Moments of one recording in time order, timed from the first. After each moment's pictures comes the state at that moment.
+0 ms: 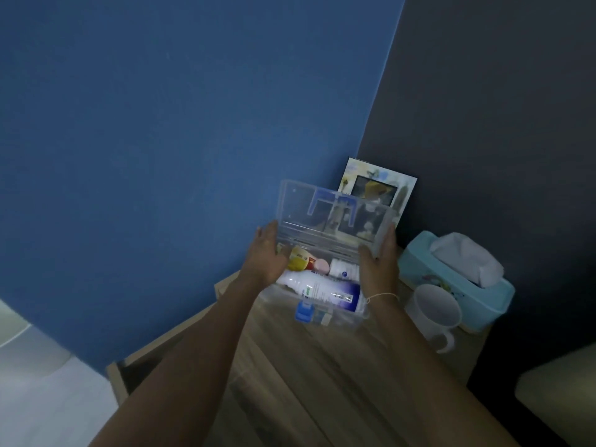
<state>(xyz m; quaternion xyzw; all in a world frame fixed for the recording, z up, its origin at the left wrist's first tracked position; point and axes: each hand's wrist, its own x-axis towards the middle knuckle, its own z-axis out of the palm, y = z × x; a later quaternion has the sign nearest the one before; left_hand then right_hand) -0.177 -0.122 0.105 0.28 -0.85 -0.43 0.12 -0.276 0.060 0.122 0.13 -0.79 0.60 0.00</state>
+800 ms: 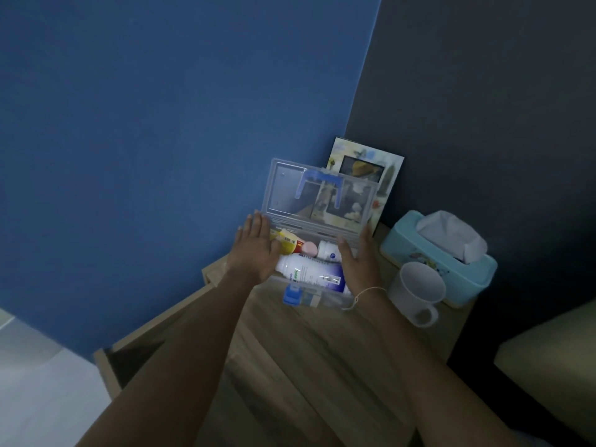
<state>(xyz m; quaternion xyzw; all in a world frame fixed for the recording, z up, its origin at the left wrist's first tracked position) -0.170 -0.107 0.094 0.25 -0.95 -0.20 0.04 -0.268 0.077 0.099 0.17 -0.86 0.47 -0.08</state>
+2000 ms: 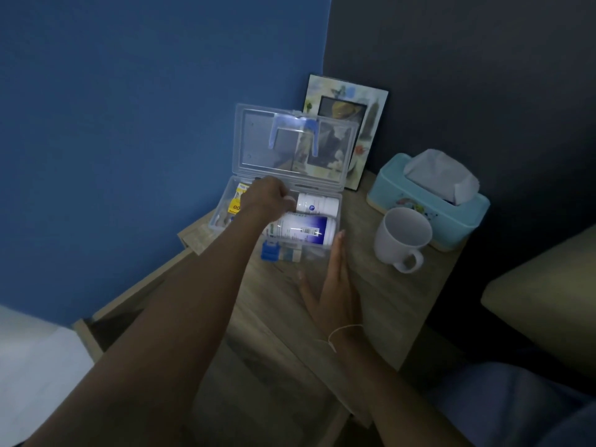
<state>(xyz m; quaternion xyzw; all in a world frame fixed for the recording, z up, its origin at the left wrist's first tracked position) -0.223 -0.065 0.115 0.27 -0.91 -0.31 0.03 -0.175 0.131 0.012 0.26 -0.88 0.39 0.06</state>
